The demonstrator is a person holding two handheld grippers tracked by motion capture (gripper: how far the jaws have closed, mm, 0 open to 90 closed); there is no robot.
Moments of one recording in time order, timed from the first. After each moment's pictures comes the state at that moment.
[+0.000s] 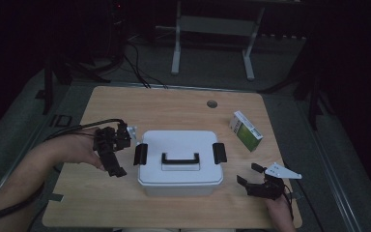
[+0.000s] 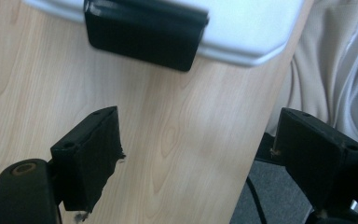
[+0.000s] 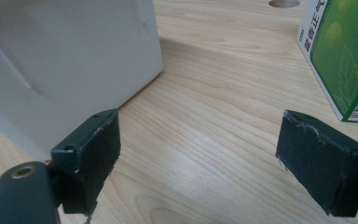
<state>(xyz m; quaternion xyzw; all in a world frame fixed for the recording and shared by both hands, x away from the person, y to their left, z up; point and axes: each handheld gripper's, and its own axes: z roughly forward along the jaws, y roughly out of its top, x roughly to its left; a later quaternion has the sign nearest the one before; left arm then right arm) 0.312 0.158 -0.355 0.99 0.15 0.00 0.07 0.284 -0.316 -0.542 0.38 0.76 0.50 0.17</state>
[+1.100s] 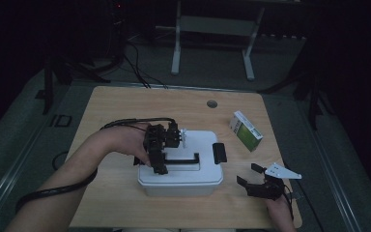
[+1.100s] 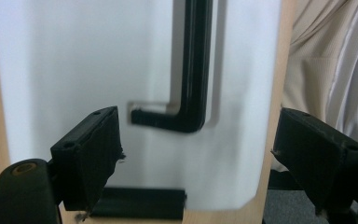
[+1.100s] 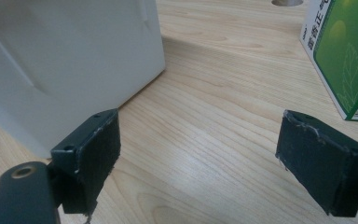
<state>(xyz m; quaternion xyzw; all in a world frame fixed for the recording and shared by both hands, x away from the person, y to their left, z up) 0.327 0.046 -0.350 1.00 0.04 0.00 0.07 0.284 -0.317 -0.543 0.38 0.76 0.50 0.17</state>
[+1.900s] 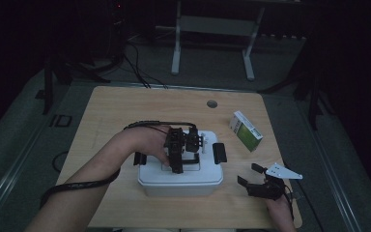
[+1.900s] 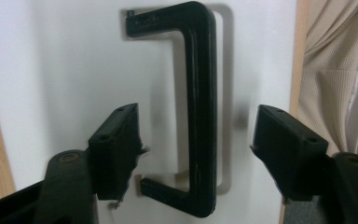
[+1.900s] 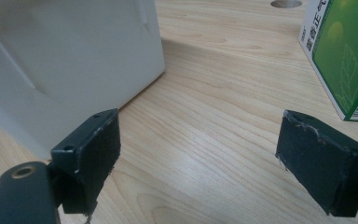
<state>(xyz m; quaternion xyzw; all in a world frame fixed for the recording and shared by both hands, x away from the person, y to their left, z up) 0.329 -0.001 -0.364 1.00 0.00 0.02 0.04 0.284 -0.319 -0.543 0.38 0.76 0.50 0.17</state>
